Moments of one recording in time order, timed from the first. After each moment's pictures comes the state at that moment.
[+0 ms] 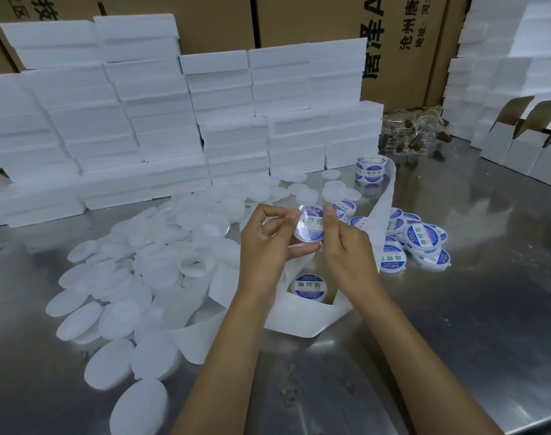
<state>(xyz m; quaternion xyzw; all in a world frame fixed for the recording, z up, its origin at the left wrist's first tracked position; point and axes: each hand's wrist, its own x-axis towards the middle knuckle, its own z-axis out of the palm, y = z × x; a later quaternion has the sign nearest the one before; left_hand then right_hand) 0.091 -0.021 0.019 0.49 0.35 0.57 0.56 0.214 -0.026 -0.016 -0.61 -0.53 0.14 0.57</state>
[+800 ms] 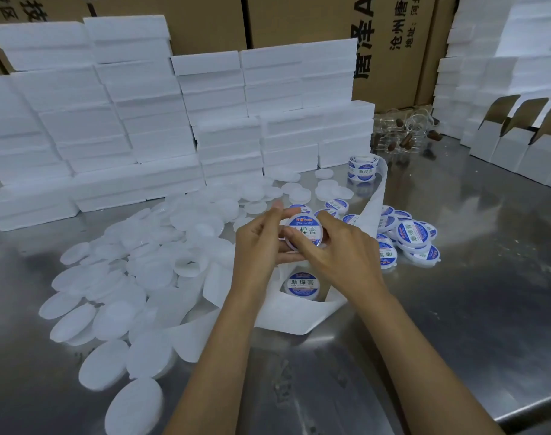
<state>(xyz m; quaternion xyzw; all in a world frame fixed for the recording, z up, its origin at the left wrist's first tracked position) 0.090 -0.025 0.024 0.50 0.39 0.52 0.57 0.223 -0.035 -0.014 -0.66 -0.62 -0.09 0.42</state>
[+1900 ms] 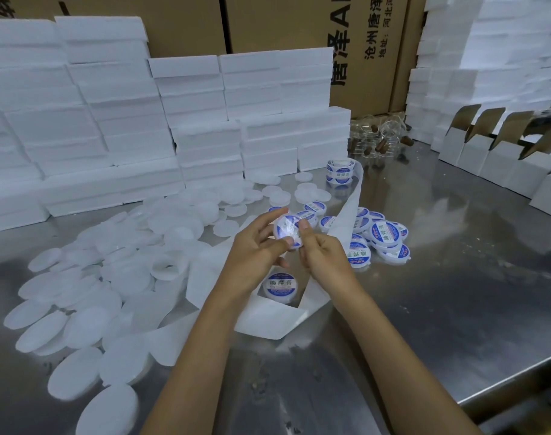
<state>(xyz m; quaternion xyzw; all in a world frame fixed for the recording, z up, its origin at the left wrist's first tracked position) 0.095 -0.019 0.012 0.62 0.36 0.43 0.55 0.228 -0.042 -0.016 -0.61 -0.48 0.31 0.55</state>
